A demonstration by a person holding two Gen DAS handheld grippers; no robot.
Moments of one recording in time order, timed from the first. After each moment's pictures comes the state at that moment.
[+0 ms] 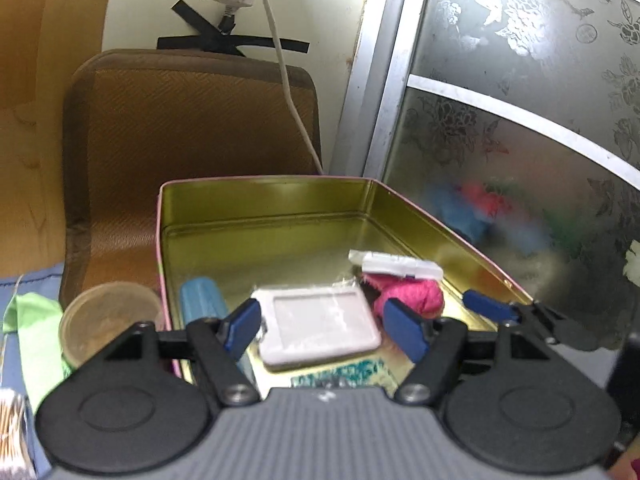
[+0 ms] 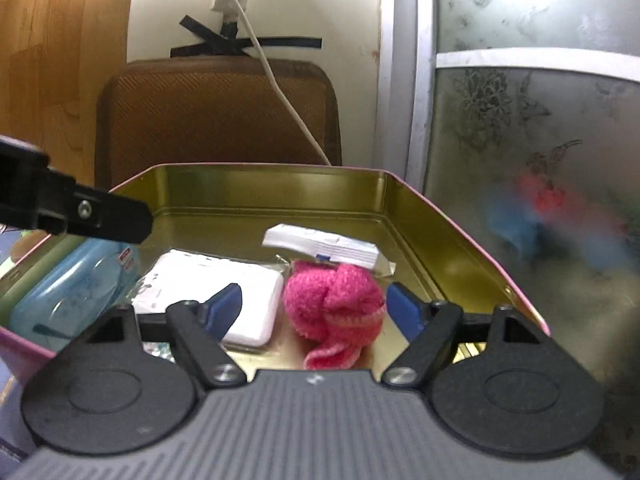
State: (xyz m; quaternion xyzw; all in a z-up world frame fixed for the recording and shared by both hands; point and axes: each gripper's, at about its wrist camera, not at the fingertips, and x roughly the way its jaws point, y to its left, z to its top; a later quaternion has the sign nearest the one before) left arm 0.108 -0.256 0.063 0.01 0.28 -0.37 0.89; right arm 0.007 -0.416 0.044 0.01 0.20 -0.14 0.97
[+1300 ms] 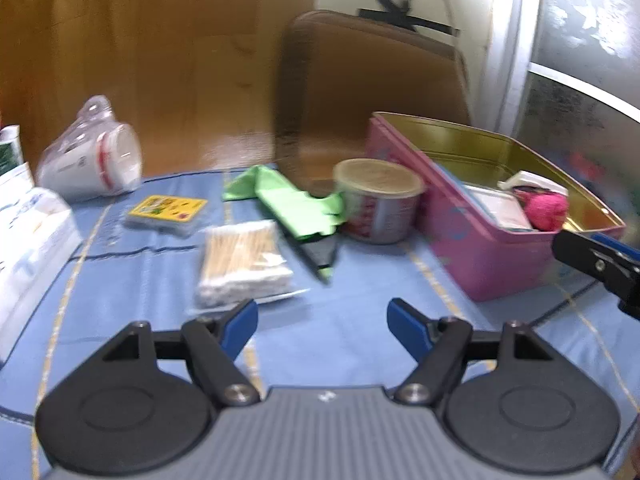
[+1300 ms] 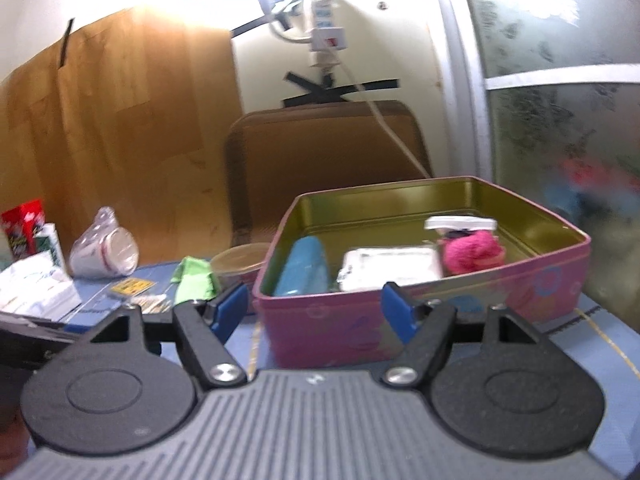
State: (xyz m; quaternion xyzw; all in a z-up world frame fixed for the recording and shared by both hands) left arm 0.060 -0.070 0.021 0.01 0.32 -0.22 0.92; right arm -0.060 -0.295 0.075 0.09 0.17 -0.05 0.98
